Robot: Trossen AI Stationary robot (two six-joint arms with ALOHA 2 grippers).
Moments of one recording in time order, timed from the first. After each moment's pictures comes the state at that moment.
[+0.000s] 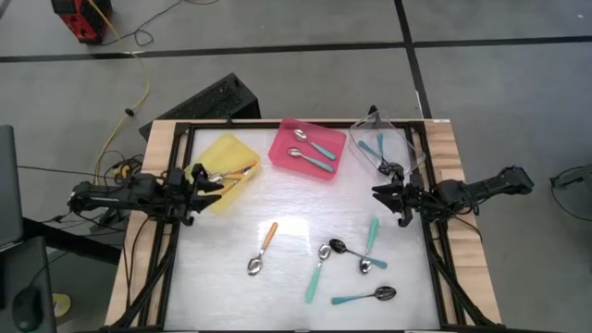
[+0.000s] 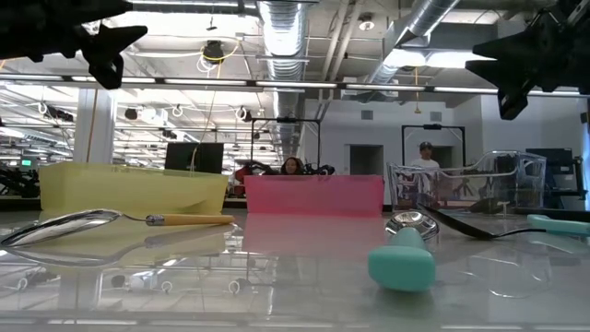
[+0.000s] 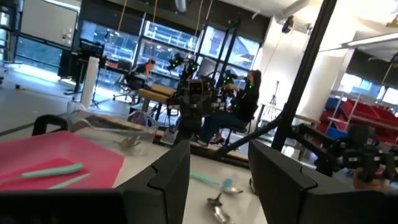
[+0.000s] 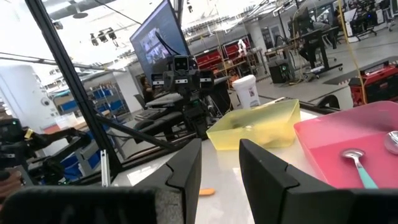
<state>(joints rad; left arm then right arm) -0.09 0.03 0.14 0.07 -0.12 -0.29 0.27 0.12 0.01 0.28 0.42 0.30</state>
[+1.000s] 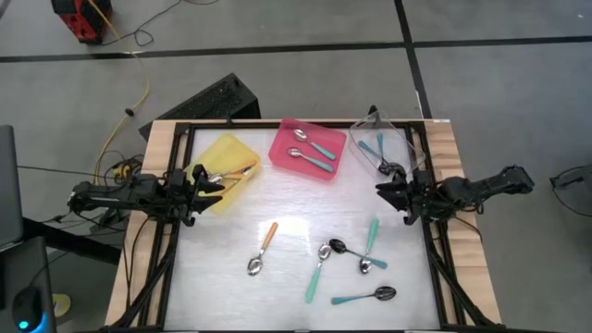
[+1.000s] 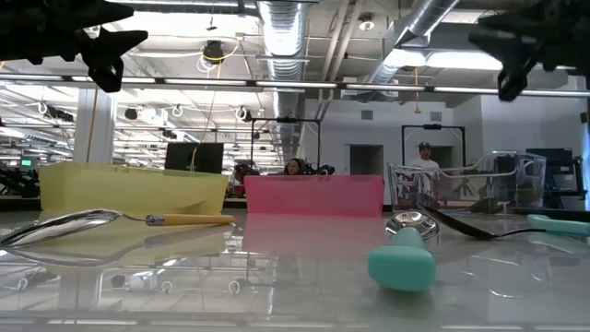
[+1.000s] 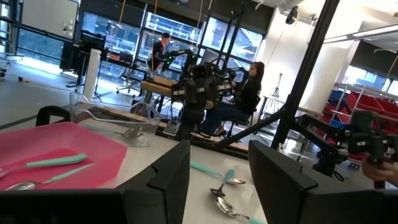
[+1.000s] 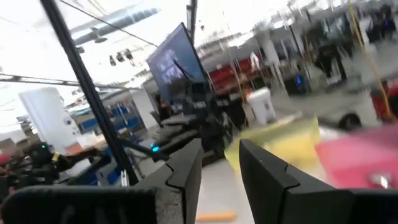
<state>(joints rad) -0.09 0.03 0.14 0.03 -0.12 -0.29 0.27 0.13 0.05 0.34 0.39 0.31</state>
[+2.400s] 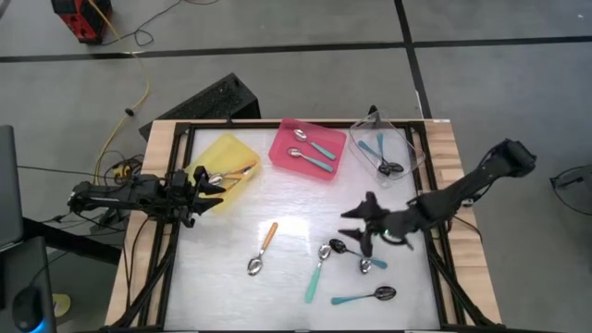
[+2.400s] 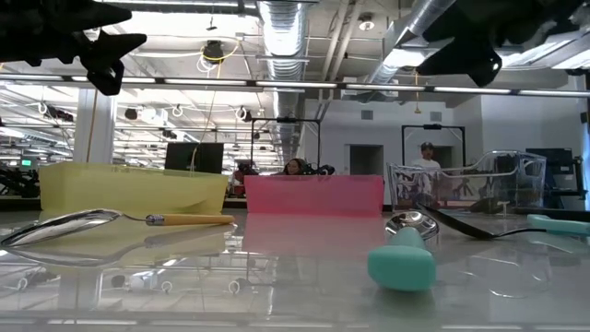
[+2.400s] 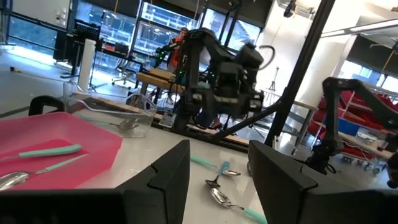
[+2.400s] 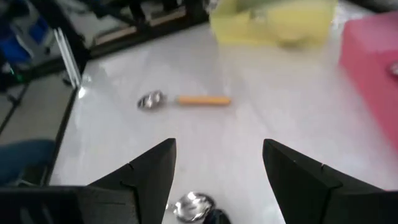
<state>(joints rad) -0.09 0.03 0.14 0.01 -0.09 -0.31 0.48 1.12 0.64 -0.02 0.54 0.54</state>
